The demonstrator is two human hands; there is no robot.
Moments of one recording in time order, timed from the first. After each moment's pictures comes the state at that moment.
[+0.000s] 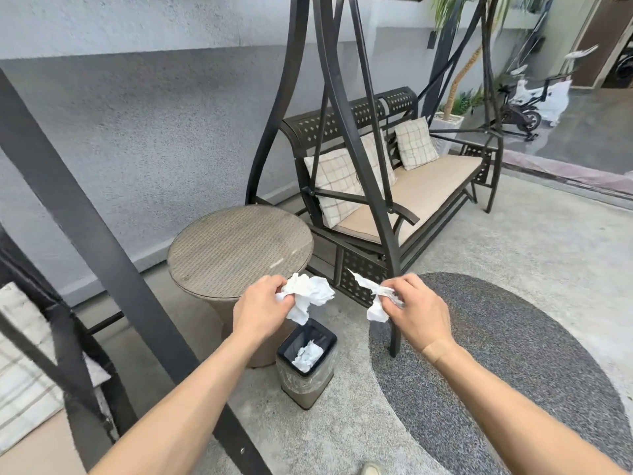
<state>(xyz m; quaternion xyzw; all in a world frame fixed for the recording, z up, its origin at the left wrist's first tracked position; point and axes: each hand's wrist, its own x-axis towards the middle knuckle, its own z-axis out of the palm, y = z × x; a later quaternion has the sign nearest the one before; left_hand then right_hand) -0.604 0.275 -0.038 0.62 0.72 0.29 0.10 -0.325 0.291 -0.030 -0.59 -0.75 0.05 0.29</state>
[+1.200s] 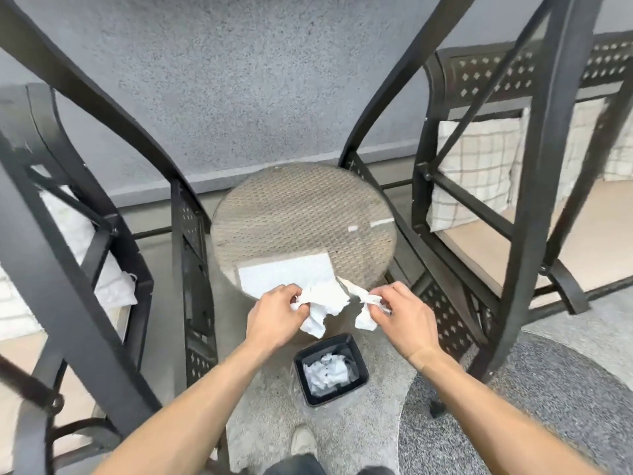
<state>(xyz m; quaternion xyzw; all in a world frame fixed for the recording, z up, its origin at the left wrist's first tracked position) -0.661 0.510 -0.154 0.41 0.87 0.24 0.15 -0.462 0.641 -0.130 -0.41 -0.89 0.17 0.12</state>
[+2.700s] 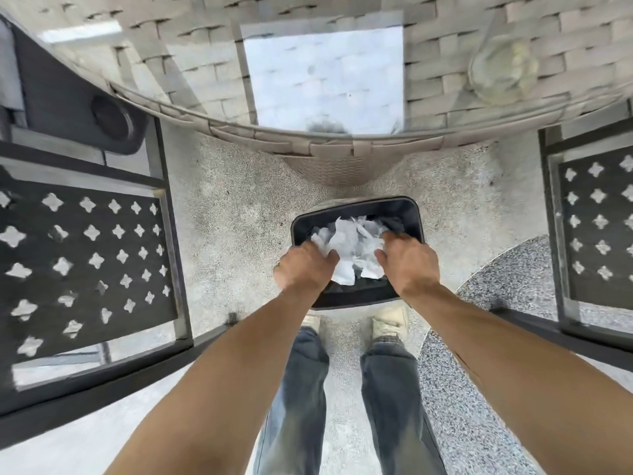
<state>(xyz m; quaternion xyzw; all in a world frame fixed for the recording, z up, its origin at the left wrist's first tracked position) -0.611 0.559 -0.650 0.13 0.91 -0.05 0.38 -0.502 0.688 -0.656 -0.31 -0.90 0.16 -0.24</state>
